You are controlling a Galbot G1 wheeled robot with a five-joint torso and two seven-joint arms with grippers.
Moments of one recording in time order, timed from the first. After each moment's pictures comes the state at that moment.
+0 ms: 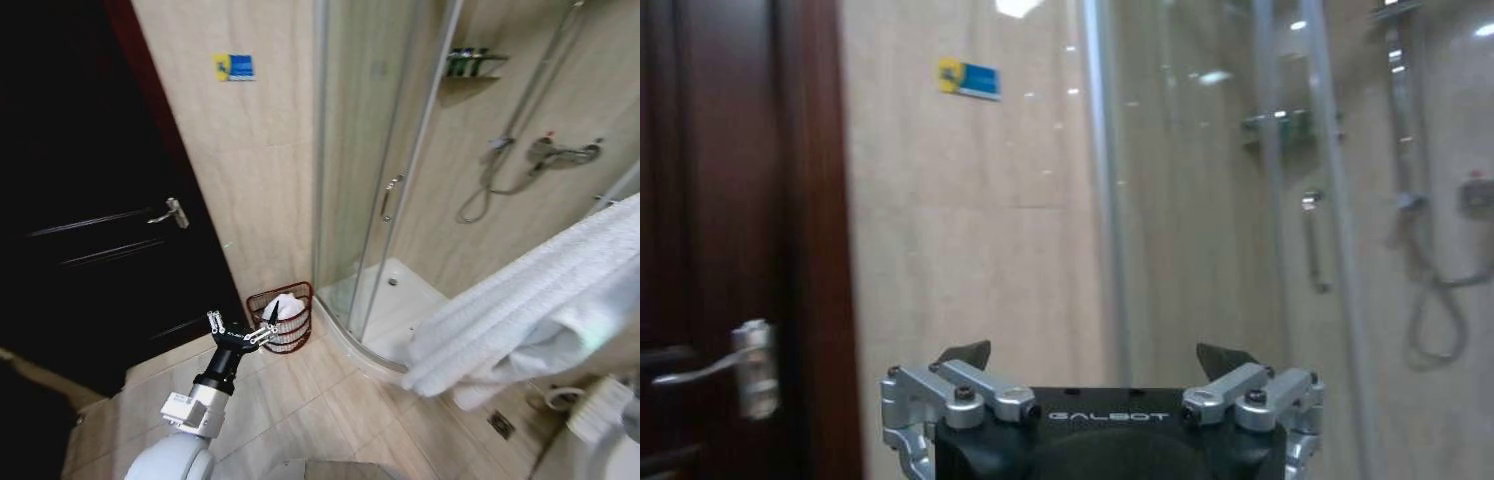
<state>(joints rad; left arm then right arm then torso) 1.86 -1.47 -0.55 -2.50 -0.02 -0.02 0.13 -1.53 1.19 1.33 2.50 0.84 0.13 0.03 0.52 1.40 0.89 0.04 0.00</state>
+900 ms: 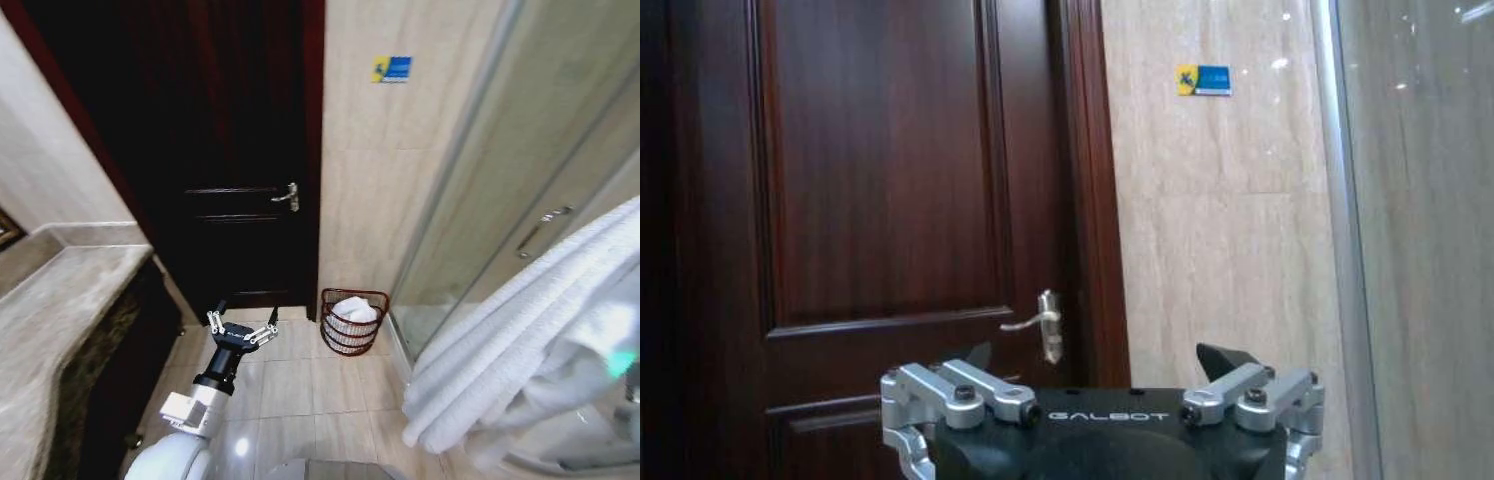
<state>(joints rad) 1.86 -1.47 -0.55 -2.50 -0.02 -0.02 0.13 -1.54 1.20 1.31 2.50 0.79 0.14 0.02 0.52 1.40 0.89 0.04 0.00</state>
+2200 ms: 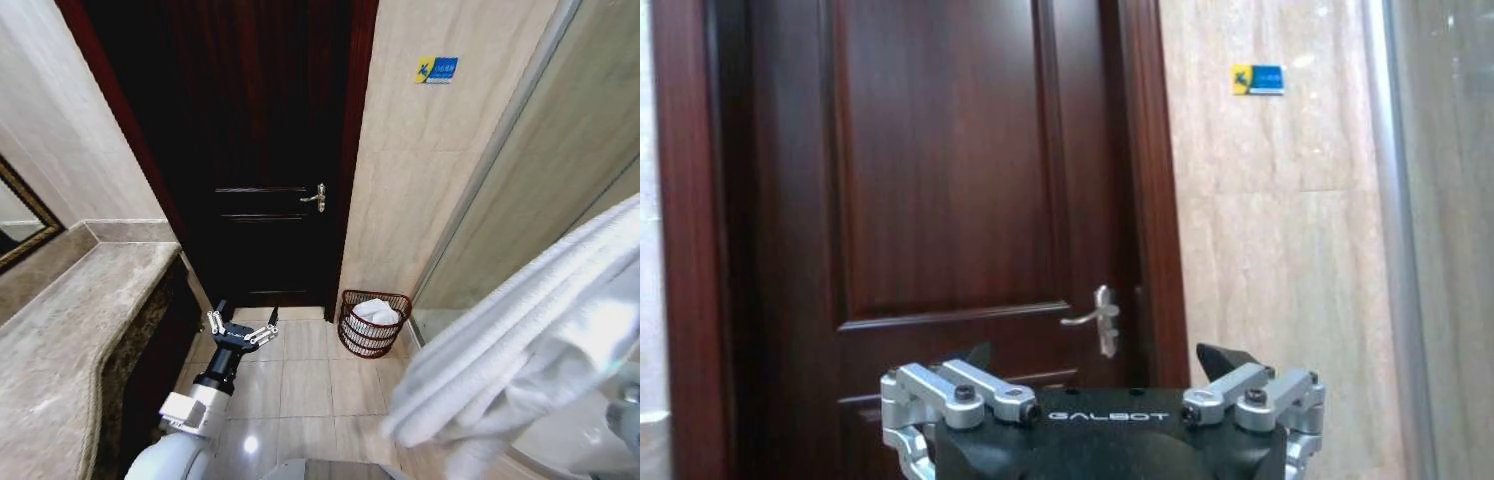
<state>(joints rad) 1.86 -1.47 -0.55 -2.50 -0.02 -0.02 0.13 -1.54 1.21 1.28 2.50 0.76 0.18 0.01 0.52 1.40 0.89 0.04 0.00</state>
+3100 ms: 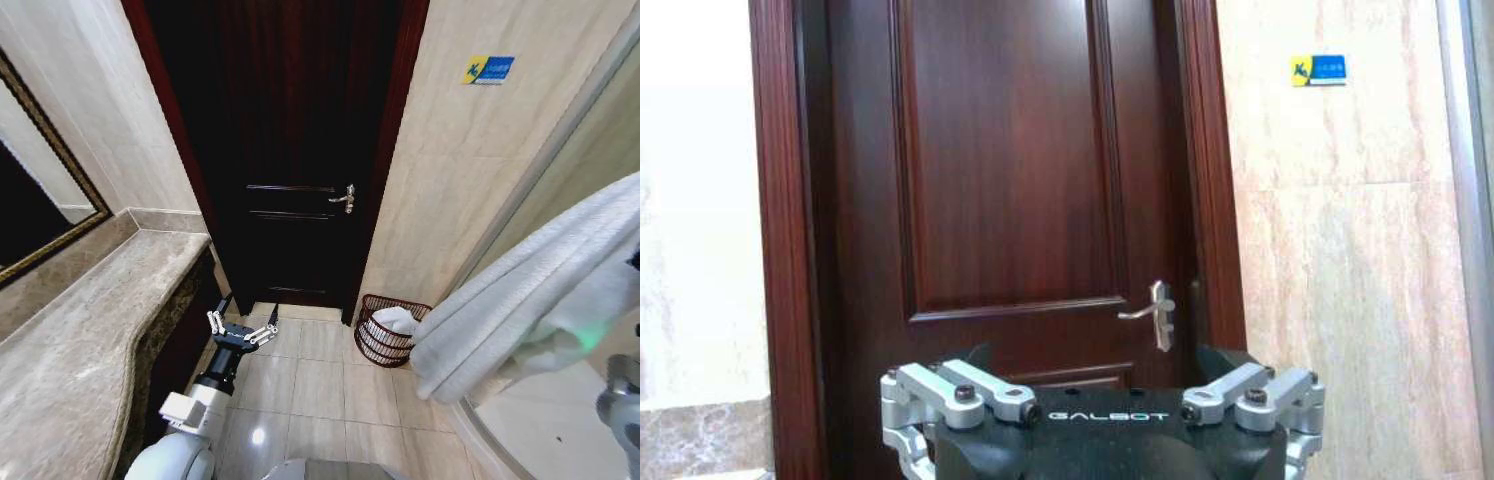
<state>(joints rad) 1.86 -1.47 -0.55 -2.50 -0.02 -0.02 0.13 -1.50 1.18 1.21 2.50 0.72 0.21 -0.06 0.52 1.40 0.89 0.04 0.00</state>
